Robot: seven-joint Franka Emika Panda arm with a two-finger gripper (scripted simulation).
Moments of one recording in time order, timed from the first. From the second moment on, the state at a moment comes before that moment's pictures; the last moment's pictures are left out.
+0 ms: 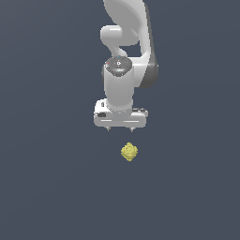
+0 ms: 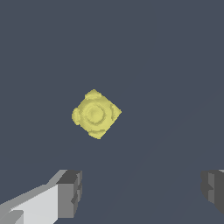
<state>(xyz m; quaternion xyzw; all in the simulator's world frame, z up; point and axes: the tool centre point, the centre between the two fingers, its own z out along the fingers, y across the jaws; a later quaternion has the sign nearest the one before) 0.005 0.001 0.169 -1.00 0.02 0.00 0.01</state>
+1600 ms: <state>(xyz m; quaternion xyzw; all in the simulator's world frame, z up) 0.015 0.032 0.140 -0.99 0.12 0.01 0.00</state>
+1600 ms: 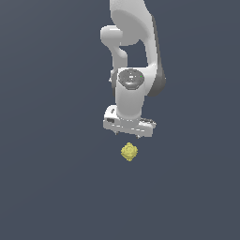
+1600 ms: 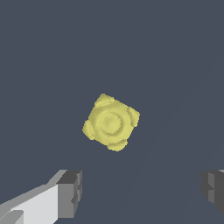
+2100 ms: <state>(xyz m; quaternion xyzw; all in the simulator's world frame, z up) 0.034 0.039 0.114 -0.97 0.24 0.00 0.00</state>
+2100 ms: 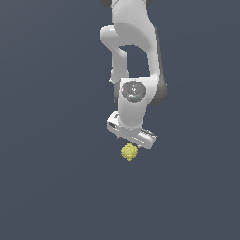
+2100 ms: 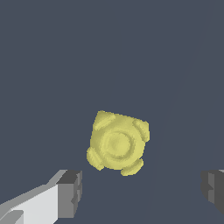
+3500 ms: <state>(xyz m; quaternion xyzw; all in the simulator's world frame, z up) 0.049 0.046 0.063 -0.94 0.35 0.00 0.00</state>
